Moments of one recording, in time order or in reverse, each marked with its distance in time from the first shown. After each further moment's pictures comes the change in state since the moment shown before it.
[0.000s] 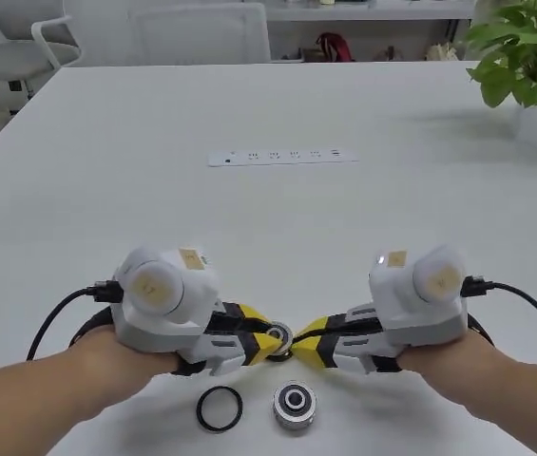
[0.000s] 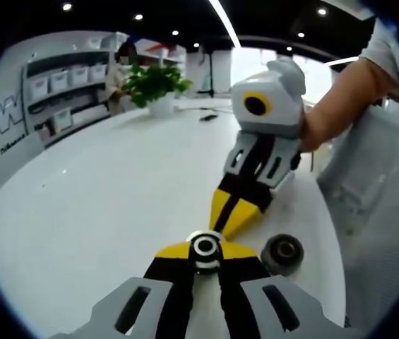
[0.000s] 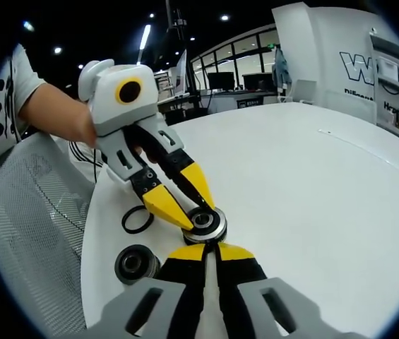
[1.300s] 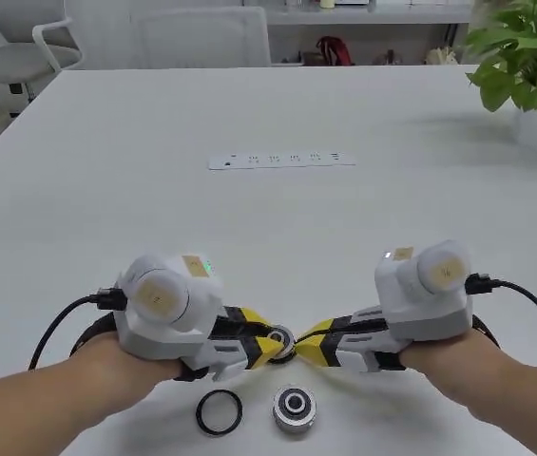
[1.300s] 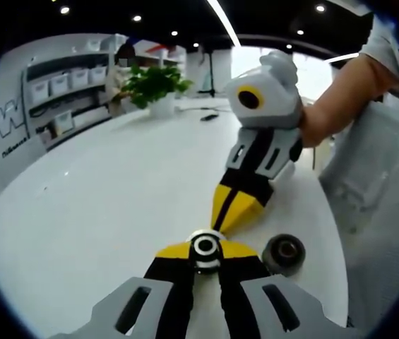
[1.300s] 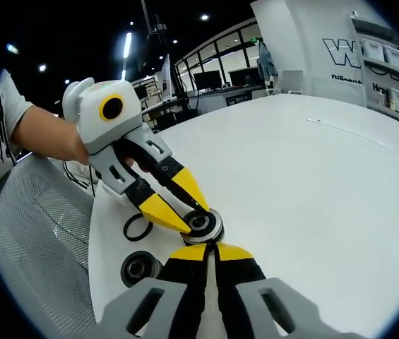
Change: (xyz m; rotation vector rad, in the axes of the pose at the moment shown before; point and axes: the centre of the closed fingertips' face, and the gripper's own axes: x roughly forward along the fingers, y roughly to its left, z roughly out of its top) left arm 0.001 -0.001 0.000 0.016 0.000 0.018; right arm -0.006 -0.001 0.001 0.094 0.004 -0.021
